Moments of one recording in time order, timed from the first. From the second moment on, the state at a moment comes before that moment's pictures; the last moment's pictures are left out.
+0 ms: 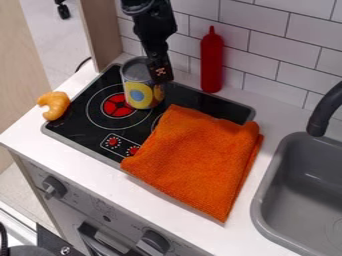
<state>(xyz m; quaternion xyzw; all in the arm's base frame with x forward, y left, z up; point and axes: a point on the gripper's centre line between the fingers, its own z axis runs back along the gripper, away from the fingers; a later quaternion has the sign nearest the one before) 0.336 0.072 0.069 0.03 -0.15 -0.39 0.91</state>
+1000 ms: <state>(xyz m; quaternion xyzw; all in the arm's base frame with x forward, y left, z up) 0.366 0.048 0.029 0.10 -0.13 -0.38 0.91</state>
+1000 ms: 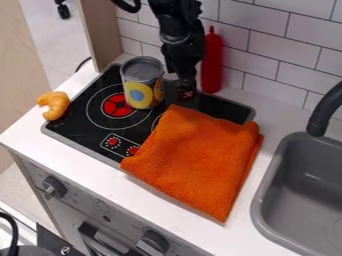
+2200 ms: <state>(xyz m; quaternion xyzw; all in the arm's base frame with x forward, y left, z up) 0.334 0.105 0.016 0.19 -0.07 -0.26 0.95</state>
